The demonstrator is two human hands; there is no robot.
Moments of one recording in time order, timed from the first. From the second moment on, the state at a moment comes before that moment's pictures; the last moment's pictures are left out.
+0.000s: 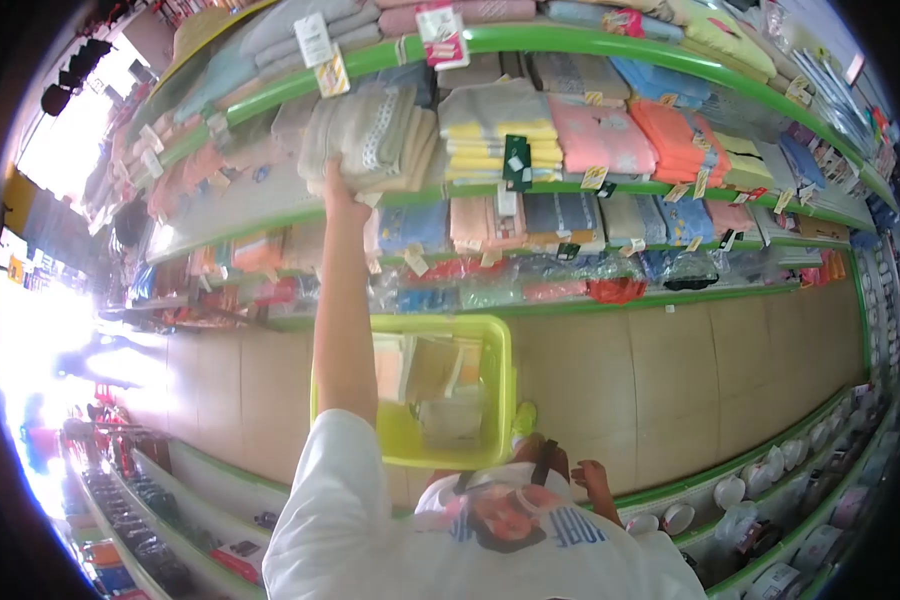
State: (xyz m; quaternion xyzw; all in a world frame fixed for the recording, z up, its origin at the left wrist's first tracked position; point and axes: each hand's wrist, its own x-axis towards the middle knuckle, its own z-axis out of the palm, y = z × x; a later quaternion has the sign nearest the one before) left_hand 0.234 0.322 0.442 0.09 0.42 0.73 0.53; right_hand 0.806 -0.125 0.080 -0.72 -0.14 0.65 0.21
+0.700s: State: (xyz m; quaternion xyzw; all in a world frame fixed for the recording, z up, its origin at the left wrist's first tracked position) left_hand 0.274 -0.145 0.269 -0.02 0.41 0.49 0.77; right_hand 0.497 0.003 0.217 -0.27 -0.26 0.91 0.16
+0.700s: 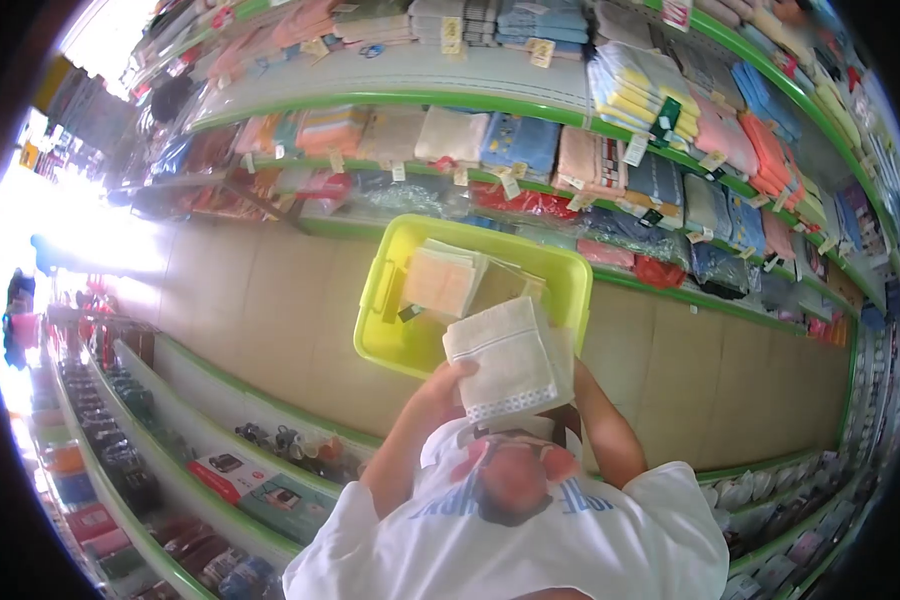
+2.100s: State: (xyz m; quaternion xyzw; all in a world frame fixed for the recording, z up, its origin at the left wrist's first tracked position) left_hand 0.255 -0.159 0.223 0.08 0.47 0.49 0.73; right_hand 0.504 -0.049 0.219 -0.43 -0.25 0.85 0.15
